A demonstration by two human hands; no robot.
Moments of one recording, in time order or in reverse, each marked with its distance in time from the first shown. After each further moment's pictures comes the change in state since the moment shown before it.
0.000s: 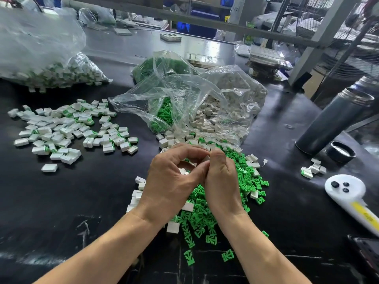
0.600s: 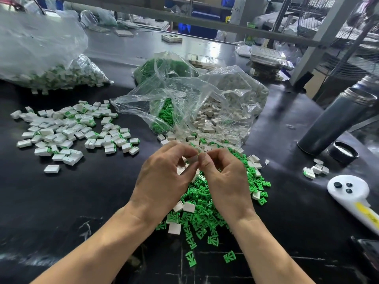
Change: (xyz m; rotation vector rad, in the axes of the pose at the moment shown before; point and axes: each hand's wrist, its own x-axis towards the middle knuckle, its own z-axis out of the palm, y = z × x) left_hand 0.004 -0.010 -0.015 0.491 0.038 0.086; right_hand -0.005 -0.005 -0.016 -0.372 0.044 -0.170
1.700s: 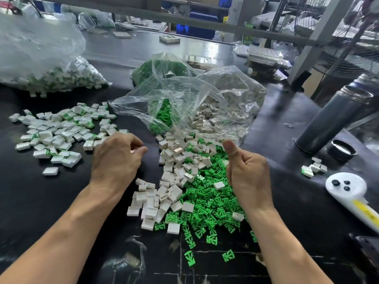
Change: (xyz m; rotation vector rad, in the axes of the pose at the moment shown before) left_hand 0.032 -0.059 -0.048 0.476 0.046 -0.287; right_hand 0.016 0.006 -0.035 -0.146 0.131 0.097
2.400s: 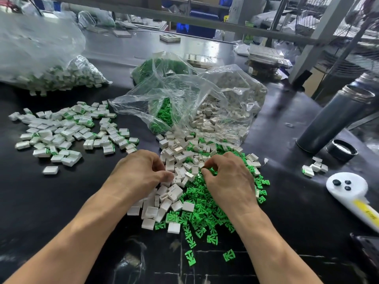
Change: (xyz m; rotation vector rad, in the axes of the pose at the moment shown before) left_hand -0.016 0.024 0.001 -0.071 -0.506 -0.138; right_hand -0.008 -0.003 0.026 -0.685 -0.129 -0.071
